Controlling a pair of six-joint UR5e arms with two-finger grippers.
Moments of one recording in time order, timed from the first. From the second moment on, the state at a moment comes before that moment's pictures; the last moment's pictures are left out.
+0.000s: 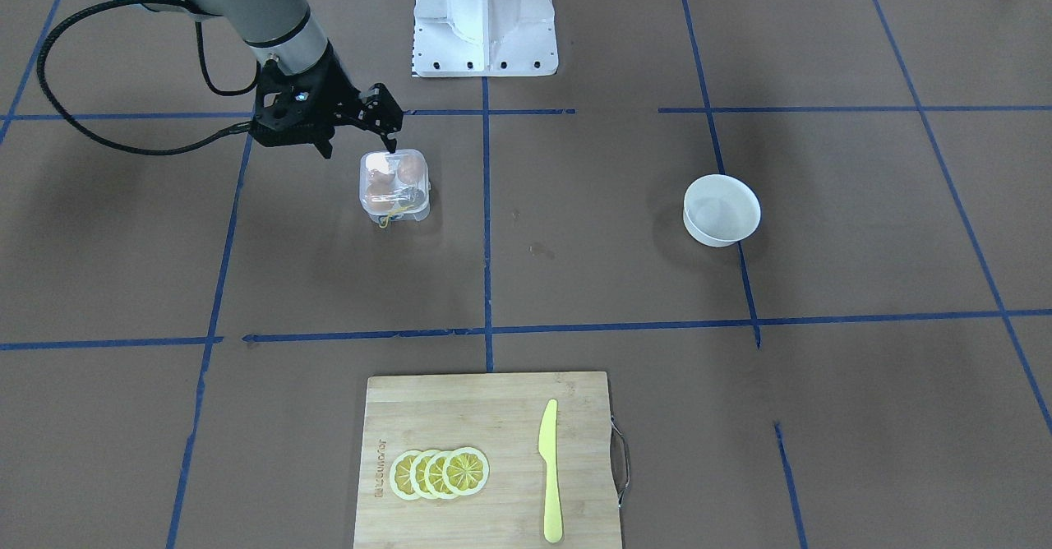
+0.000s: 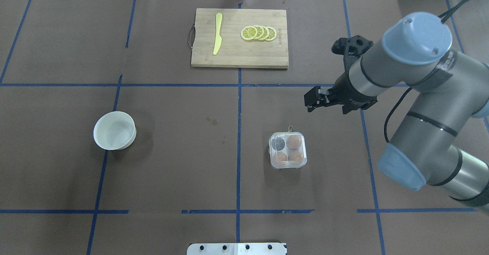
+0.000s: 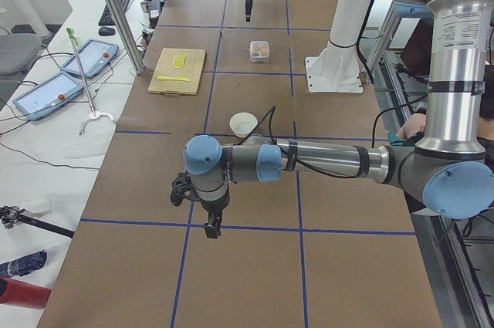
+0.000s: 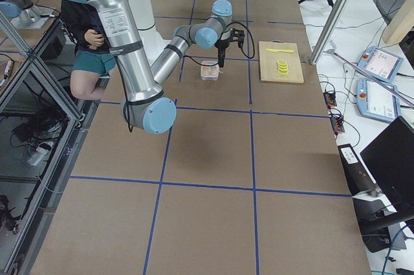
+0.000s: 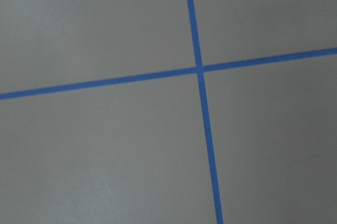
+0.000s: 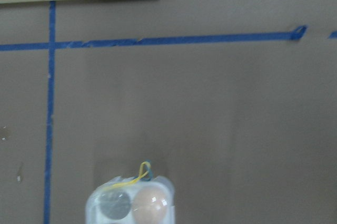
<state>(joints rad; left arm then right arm) -1.58 -1.53 -1.68 -1.47 -2.29 0.17 0.78 -1.19 2.01 -1.63 2.11 1.02</state>
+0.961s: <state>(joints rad) -1.58 -1.52 -1.69 -1.54 -2.30 0.20 1.38 -1.40 1.88 -1.98 2.20 -0.02</state>
